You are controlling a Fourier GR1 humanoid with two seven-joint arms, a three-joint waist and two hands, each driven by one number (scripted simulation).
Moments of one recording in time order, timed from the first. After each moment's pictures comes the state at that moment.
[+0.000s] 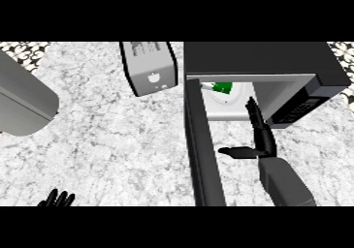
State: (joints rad) left arm 0.71 0.12 -0.13 -2.01 0.09 -0.36 -0.48; right arm -0.55 -0.07 -0.23 -0.31 0.09 -0.05 -1.03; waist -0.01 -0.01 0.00
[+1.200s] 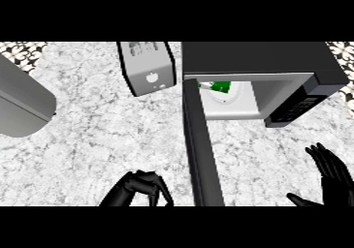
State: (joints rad) left arm 0.21 0.01 -0.44 -1.77 -0.24 -0.16 -0.21; right arm 0.15 -0.20 -0.20 -1.23 -0.21 0.31 -0.79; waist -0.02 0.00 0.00
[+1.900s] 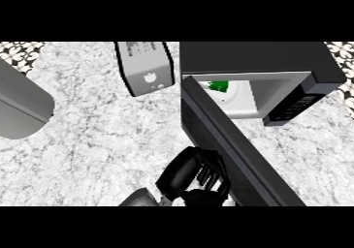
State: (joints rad) left arm -0.33 0.01 -0.76 -1.34 -0.14 0.20 -0.11; right arm 0.29 -0.30 -0.29 -1.49 -0.32 0.40 -0.69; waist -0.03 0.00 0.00
